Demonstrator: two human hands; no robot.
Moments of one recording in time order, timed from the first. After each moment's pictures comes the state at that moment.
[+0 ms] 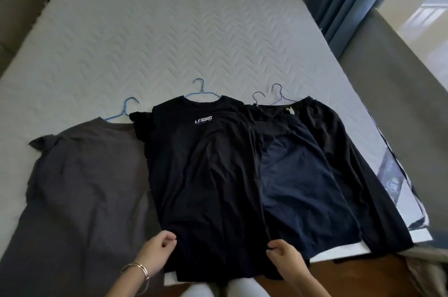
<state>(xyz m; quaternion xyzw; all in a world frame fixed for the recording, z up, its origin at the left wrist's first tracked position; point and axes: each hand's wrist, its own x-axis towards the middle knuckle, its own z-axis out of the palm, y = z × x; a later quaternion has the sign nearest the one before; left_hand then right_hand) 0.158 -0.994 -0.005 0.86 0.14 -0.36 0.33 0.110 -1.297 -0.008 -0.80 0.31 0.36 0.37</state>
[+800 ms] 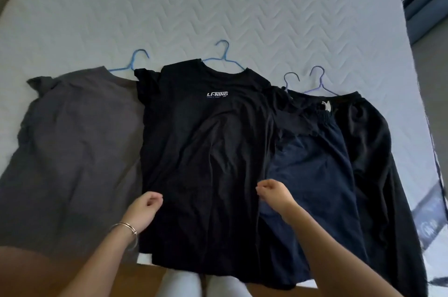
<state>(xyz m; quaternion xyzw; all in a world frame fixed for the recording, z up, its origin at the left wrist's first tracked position) 0.218 -1.023 -0.047 0.79 0.35 -0.31 0.40 0.289 -1.326 -0.062 -0.79 0.25 0.38 0.41</state>
